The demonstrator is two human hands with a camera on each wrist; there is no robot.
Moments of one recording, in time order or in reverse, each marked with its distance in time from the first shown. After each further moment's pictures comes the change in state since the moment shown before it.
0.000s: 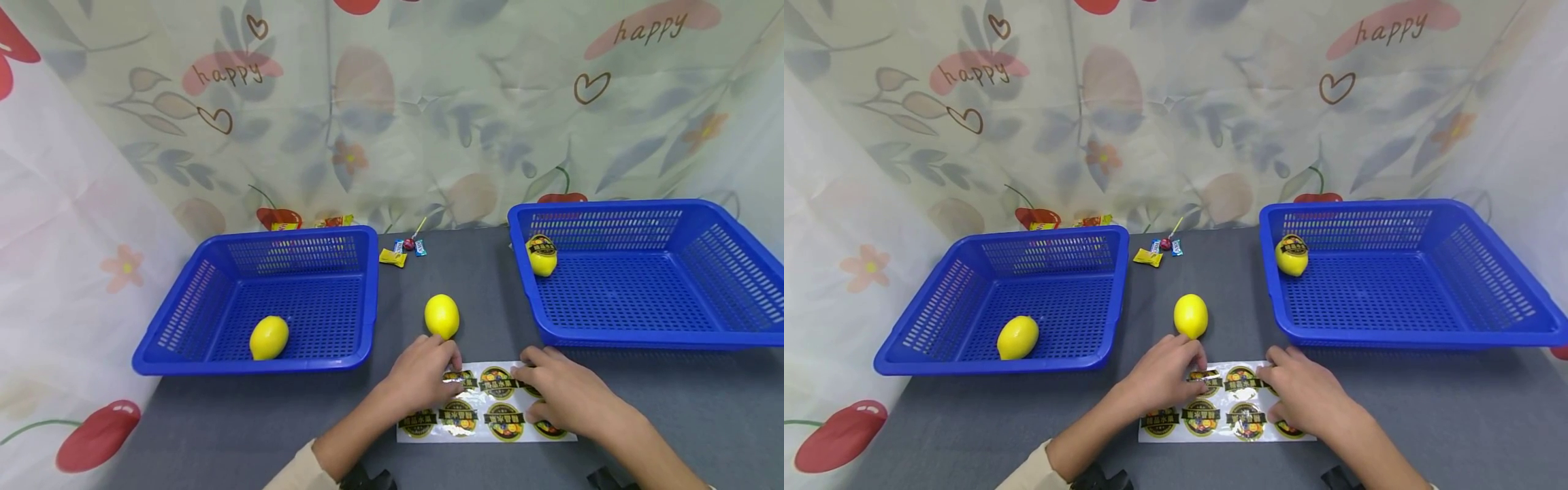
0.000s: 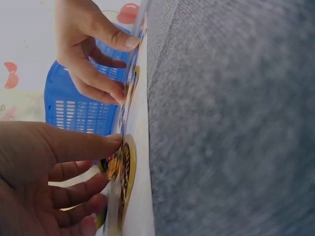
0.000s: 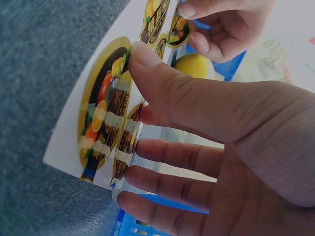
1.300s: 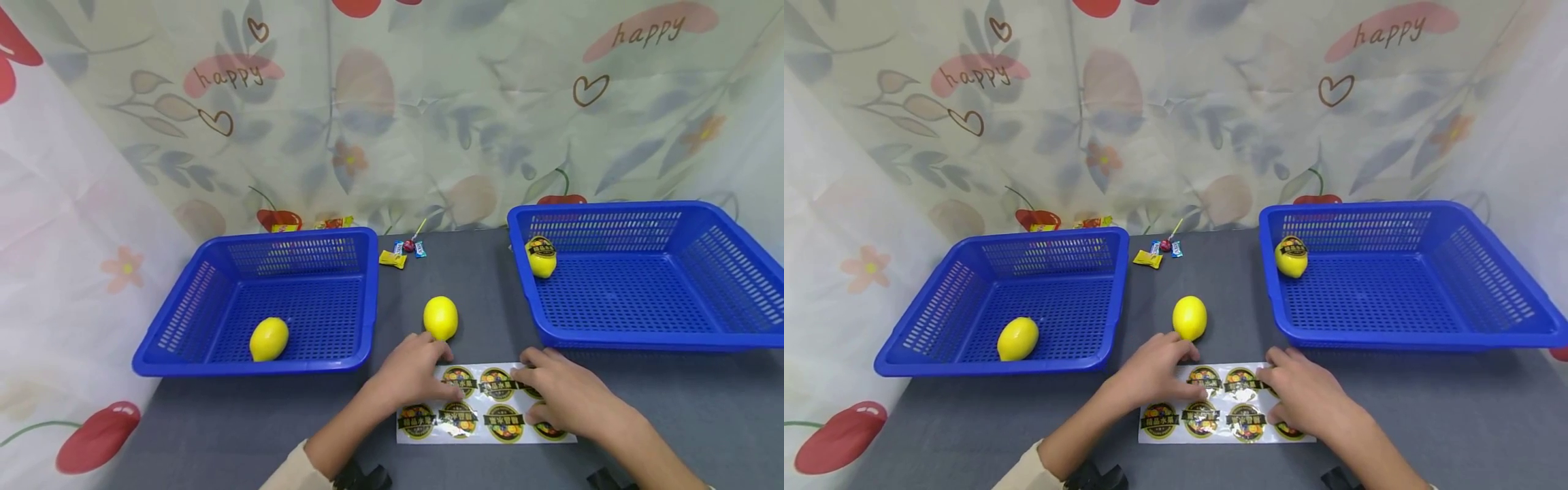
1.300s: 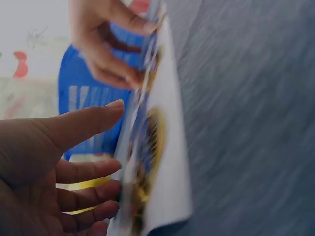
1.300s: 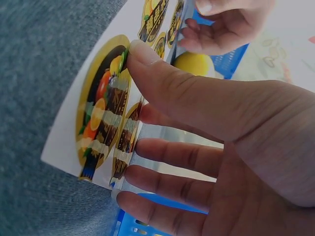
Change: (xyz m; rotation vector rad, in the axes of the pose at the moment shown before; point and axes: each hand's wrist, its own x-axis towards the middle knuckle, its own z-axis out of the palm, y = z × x) left_hand 0.000 -0.009 -0.011 -0.060 -0.093 -0.116; right_hand -0.001 0.001 0.000 0.004 0.008 -0.005
